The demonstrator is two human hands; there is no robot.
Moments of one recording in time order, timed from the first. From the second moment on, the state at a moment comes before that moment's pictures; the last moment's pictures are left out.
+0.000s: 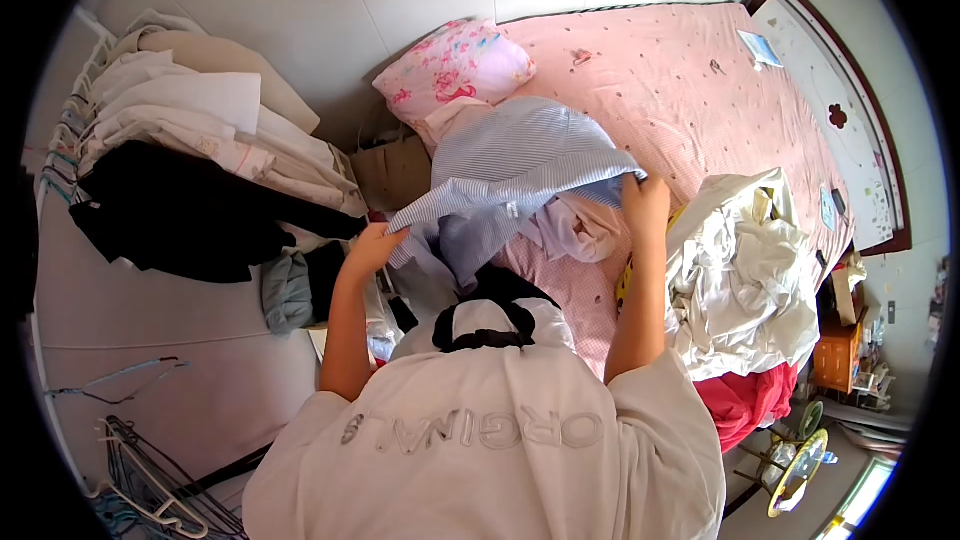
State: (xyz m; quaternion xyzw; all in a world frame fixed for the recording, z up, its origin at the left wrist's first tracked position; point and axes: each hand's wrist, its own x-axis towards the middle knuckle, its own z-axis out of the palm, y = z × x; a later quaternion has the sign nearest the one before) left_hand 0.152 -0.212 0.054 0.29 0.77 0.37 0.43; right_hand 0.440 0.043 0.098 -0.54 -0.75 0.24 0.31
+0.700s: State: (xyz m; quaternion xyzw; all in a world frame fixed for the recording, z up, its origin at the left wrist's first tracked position) left_hand 0.190 -0.213 0.059 0.20 0.89 0.35 0.24; right_hand 0.390 -0.013 0.063 -0.45 -0.77 0.25 0.38
